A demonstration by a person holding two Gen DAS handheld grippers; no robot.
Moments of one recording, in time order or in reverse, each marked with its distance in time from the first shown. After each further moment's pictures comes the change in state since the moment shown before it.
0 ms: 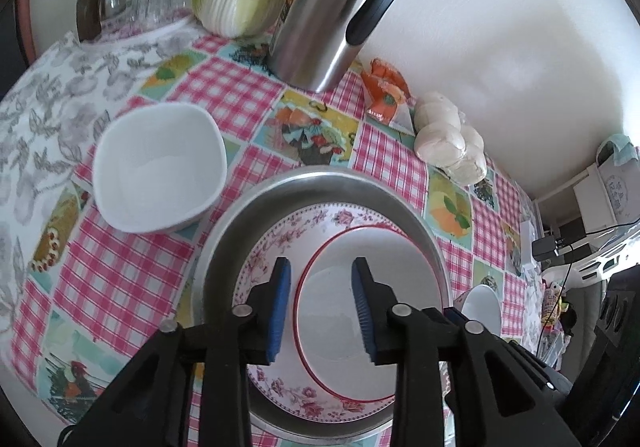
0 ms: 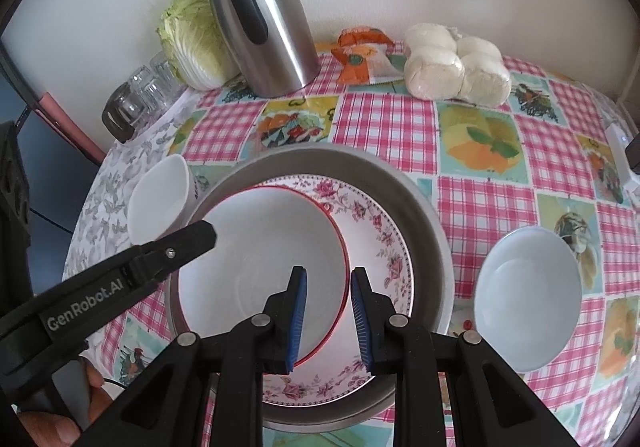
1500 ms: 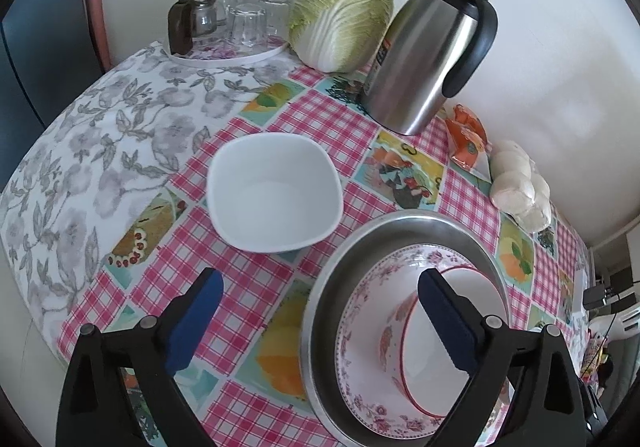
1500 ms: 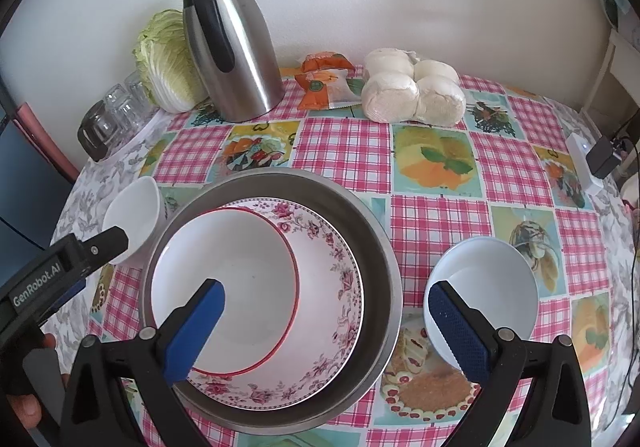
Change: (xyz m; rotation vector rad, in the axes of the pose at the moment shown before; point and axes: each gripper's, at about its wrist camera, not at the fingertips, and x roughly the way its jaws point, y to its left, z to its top) left arm -0.024 0.038 0.001 -0.116 -0.115 0.245; right arm -0.018 -0.009 0.000 0.018 -0.078 -0.120
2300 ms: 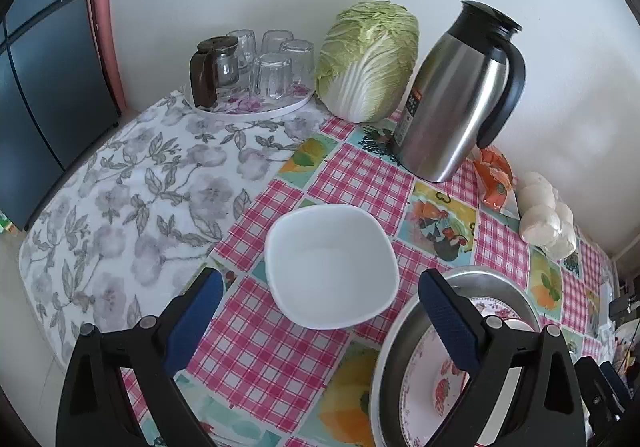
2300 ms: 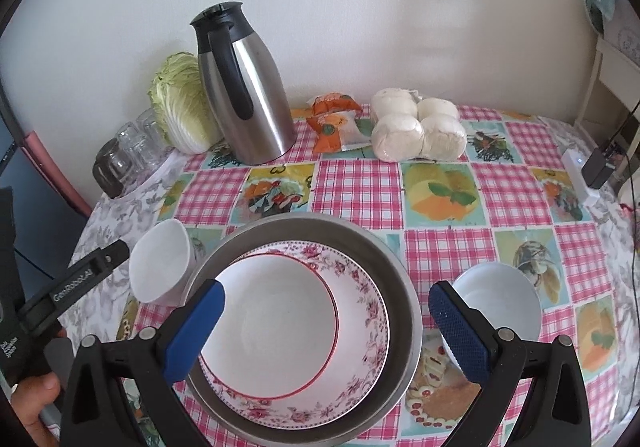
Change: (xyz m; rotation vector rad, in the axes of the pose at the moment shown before) left arm -0.005 0.034 0.036 0.053 -0.129 0.064; right arm -0.027 0.017 0.011 0.050 -0.121 0.015
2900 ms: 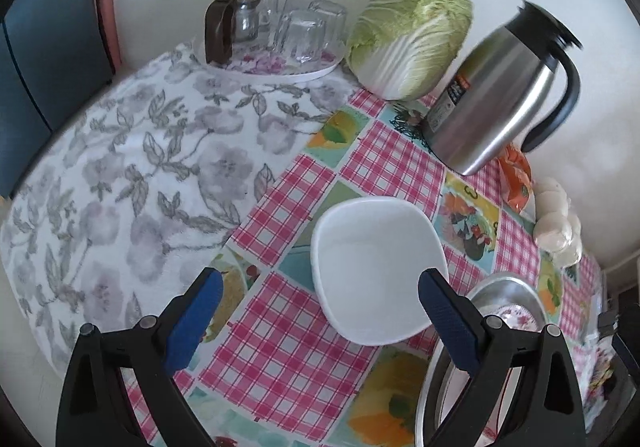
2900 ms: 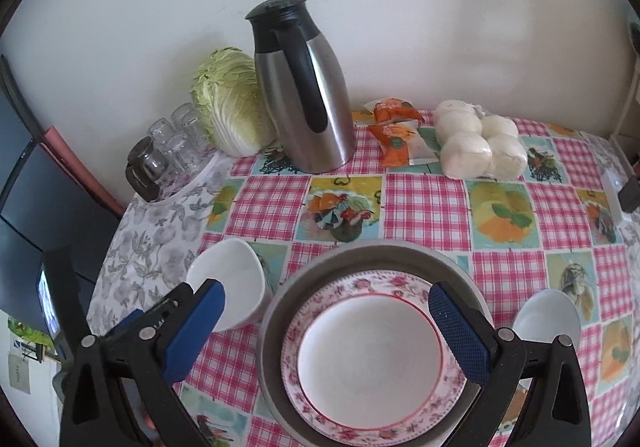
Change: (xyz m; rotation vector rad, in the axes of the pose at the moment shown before) left arm 0.041 0.050 0.014 -0.095 0.135 -0.057; right arm 0.011 0.075 0.046 -0.029 0.059 0.079
